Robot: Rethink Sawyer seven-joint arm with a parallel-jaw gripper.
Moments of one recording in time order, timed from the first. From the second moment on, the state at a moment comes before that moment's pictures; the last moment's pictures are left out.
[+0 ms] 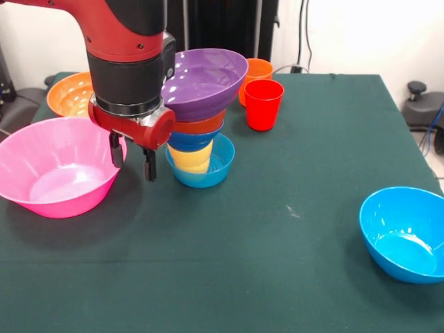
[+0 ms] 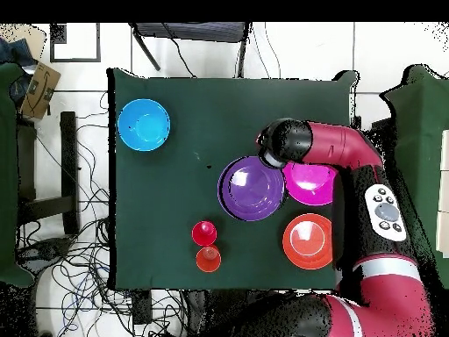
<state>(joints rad) -0.54 -0.49 0.25 1.32 -0.38 0.75 2.15</state>
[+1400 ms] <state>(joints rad) -0.62 -0.48 0.24 1.40 -0.51 0.62 2.15</state>
